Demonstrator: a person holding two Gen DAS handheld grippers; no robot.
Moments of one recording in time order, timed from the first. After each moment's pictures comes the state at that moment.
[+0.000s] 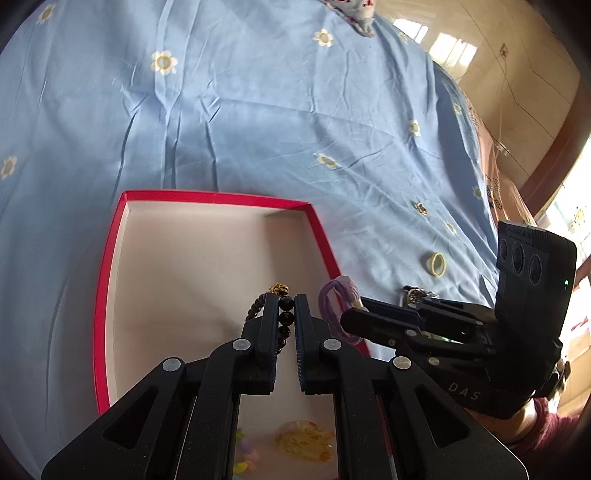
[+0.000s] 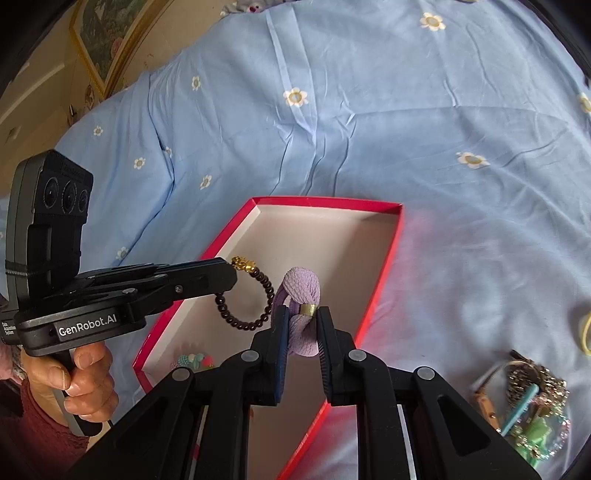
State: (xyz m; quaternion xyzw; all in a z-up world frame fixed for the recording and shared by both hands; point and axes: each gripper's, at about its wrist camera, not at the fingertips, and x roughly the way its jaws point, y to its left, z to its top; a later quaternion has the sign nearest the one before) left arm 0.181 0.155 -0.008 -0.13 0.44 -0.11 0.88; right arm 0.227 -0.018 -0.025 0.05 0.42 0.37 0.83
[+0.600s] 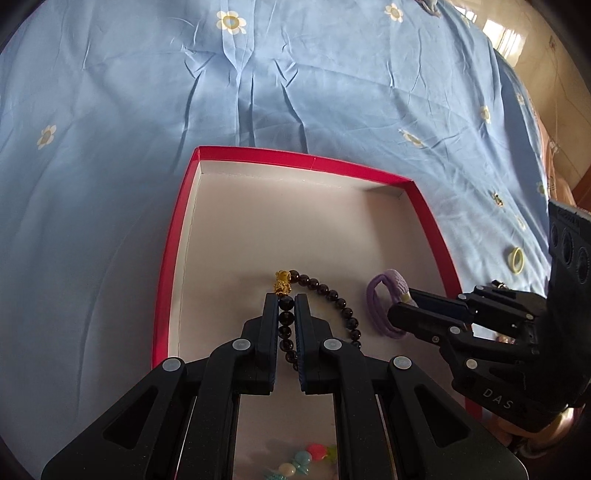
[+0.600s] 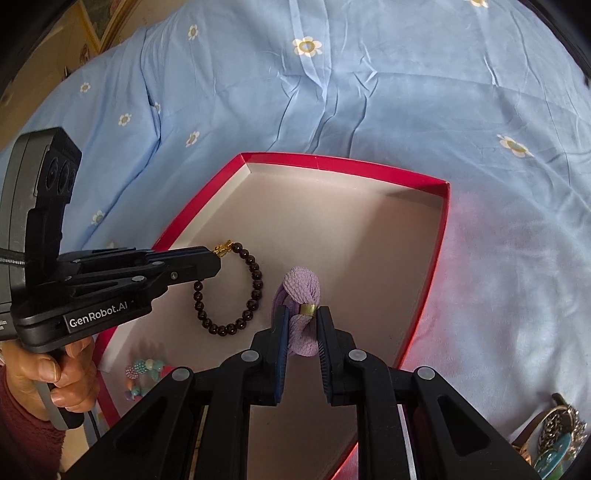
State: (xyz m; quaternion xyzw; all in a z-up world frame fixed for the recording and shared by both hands) left arm 0.198 0.188 -0.054 -0.09 0.48 -0.01 0.87; right arm 0.249 0.032 -0.061 -0.02 0.45 0.37 0.81
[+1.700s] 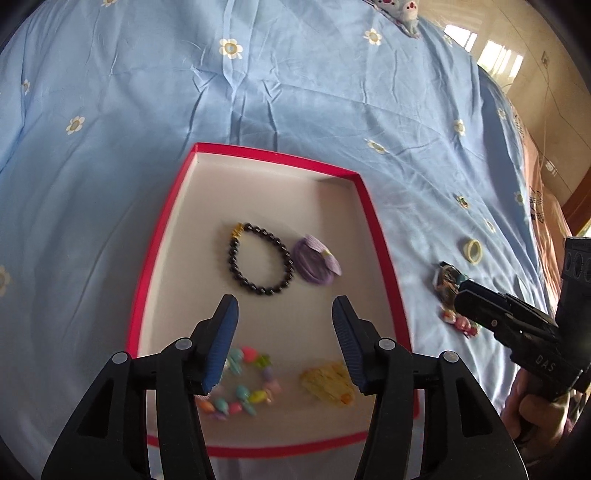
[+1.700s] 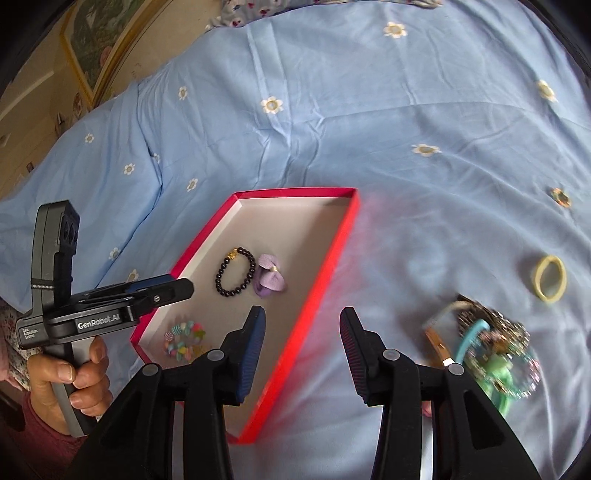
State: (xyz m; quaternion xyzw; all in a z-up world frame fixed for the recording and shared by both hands) left arm 0.120 0.149 -0.014 -0.13 0.45 0.00 0.88; right arm 0.192 -0.074 -0.017 0.06 0.41 0.33 0.85
